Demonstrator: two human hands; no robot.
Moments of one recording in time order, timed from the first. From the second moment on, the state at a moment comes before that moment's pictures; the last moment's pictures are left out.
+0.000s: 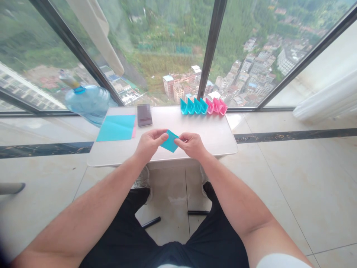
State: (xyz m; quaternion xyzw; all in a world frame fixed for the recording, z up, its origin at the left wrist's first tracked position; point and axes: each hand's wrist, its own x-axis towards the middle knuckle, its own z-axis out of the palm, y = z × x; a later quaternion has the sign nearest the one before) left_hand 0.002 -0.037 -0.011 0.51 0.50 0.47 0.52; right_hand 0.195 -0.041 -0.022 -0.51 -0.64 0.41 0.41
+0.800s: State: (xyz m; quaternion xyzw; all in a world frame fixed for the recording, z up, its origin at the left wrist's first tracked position) left_hand 0.009 -0.044 -0.009 0.50 0.53 0.49 0.48; right_hand 0.188 -0.044 -0.020 -0.52 -0.64 0.40 0.39
